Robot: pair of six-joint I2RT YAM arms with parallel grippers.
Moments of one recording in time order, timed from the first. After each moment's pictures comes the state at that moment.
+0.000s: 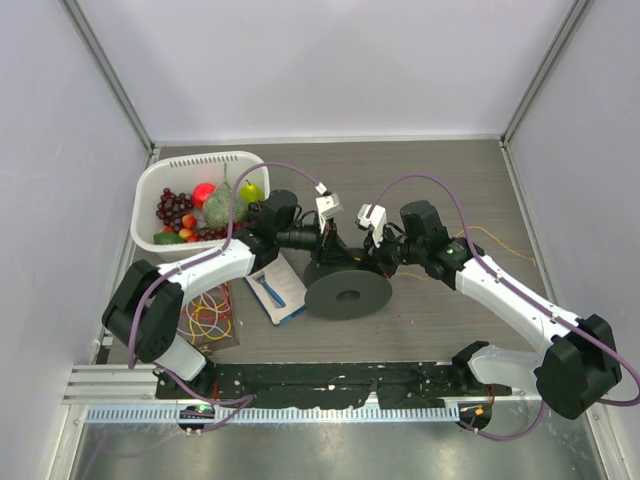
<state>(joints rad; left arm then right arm) -0.66 1.54 0.95 0.21 0.85 -0.10 0.55 1.17 0.84 -0.34 -0.53 -0.29</state>
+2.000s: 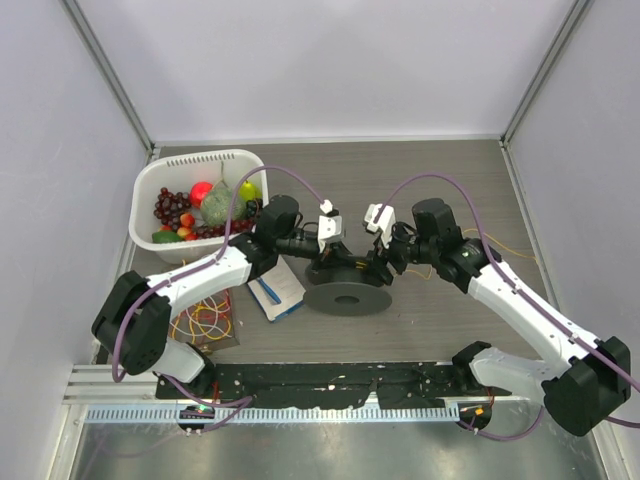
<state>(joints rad) -0.71 1.46 0.92 0.18 0.89 0.29 0.53 1.07 0.88 -0.45 -0.49 -0.43</state>
